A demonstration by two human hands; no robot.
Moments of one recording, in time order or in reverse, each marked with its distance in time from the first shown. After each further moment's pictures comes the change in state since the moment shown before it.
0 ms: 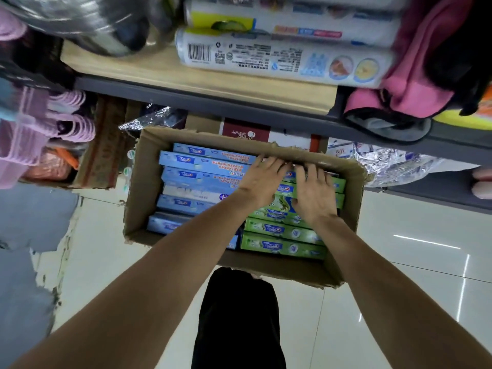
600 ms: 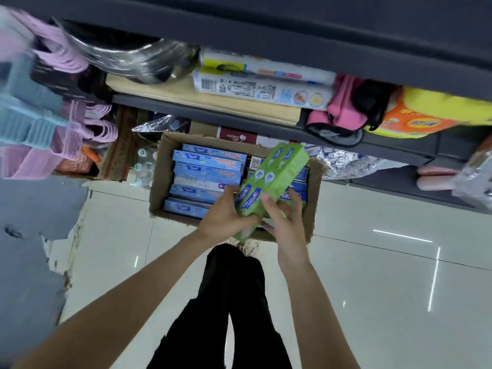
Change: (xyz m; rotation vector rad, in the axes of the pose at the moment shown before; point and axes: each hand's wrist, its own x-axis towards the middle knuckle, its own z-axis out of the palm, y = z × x) left_hand -0.181 0.035 -0.133 -1.276 -0.022 -0.493; right_hand -0.141 -0.063 -0.183 1.893 -0.141 0.812
